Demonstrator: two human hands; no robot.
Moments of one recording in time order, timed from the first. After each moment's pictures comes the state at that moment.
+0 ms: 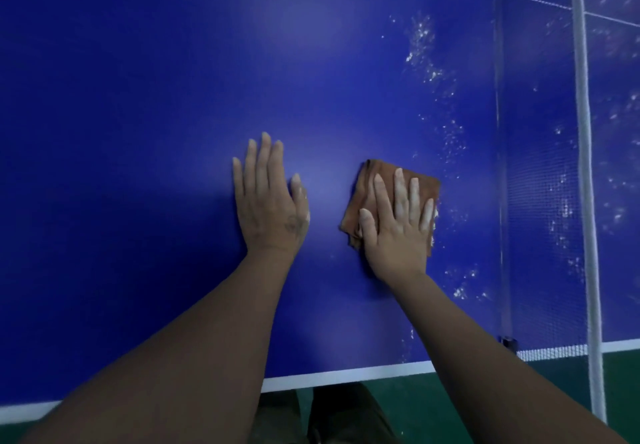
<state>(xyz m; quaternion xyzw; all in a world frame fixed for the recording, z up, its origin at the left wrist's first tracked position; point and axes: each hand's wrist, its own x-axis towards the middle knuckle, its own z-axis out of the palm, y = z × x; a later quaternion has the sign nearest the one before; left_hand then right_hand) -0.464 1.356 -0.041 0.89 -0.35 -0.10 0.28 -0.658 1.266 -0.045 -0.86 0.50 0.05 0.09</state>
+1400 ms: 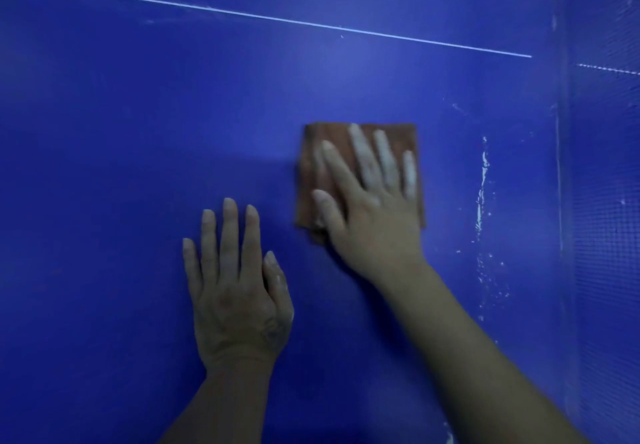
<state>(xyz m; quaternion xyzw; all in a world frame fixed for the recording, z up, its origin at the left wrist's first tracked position) -0.431 1.250 -0.074 0.93 -0.34 -0.01 0.15 -0.498 1.059 -0.058 -0.93 0.35 -0.04 0.08</state>
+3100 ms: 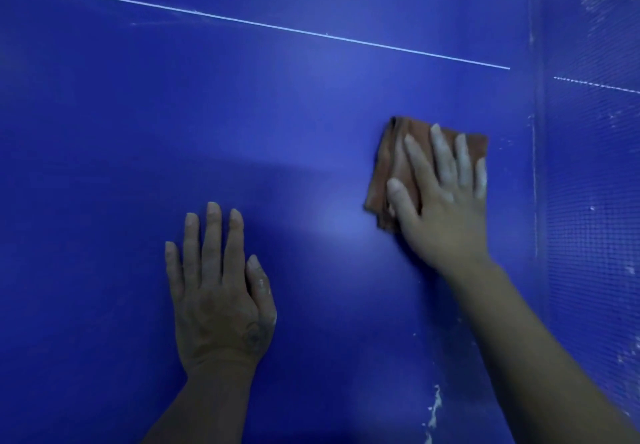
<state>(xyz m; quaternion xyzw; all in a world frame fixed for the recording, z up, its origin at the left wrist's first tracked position) -0.428 1.248 -0.069 0.93 -0.33 -0.02 0.16 -0.556 0.989 -0.022 -0.88 0.45 0.06 0.12</state>
